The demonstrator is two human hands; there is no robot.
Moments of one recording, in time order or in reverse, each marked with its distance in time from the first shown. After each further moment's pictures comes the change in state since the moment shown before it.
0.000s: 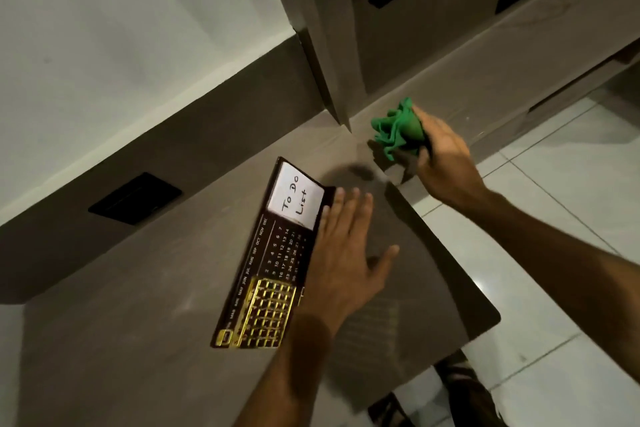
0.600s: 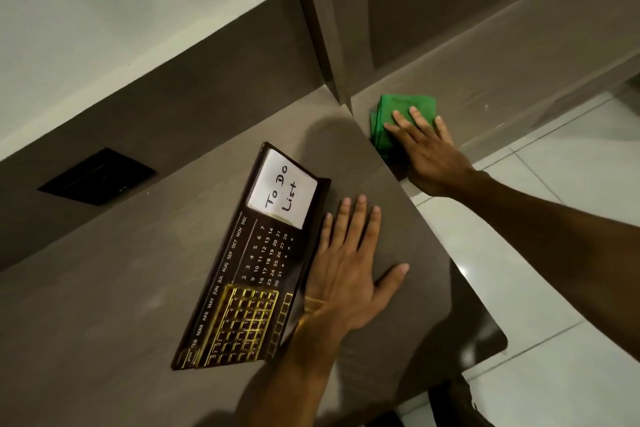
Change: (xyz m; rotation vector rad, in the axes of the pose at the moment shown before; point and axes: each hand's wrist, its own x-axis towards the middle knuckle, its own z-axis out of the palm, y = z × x) left_hand 0.012 -0.017 0.063 0.206 -0.105 -0.002; right_hand 0.039 0.067 0.045 -0.542 -0.495 -0.230
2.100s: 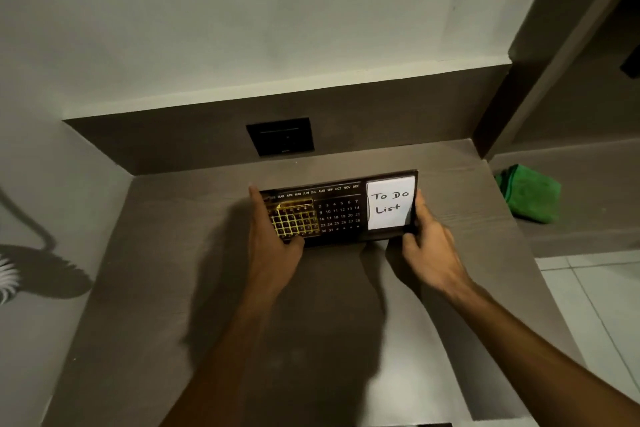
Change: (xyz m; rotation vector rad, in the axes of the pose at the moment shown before) left_hand -0.163 -0.197 -0.081 -0.942 0.626 -0.801; right_hand -0.036 -0.274 -0.014 0.687 0.021 0.096
